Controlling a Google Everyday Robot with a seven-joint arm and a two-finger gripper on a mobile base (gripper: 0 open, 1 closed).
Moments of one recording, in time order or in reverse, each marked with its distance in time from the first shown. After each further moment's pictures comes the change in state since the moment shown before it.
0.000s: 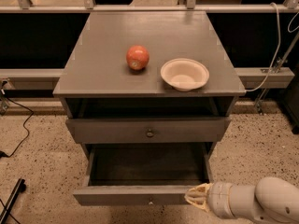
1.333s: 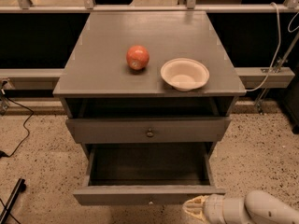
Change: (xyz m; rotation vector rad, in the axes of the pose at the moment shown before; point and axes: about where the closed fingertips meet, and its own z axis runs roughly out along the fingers) arm 0.096 0.014 0.079 -0.059 -0.076 0.023
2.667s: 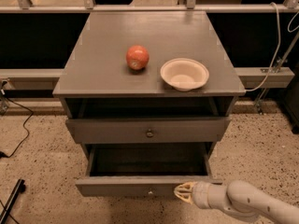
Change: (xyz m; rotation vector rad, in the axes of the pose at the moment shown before) arm 0.005 -0.059 0.062 0.088 -0.022 -0.131
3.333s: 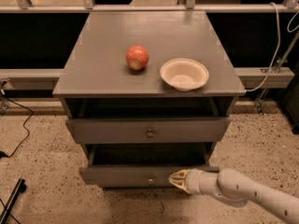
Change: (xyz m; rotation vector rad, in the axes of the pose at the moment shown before) arm -0.007 -0.046 0.029 0.052 0.004 -0.024
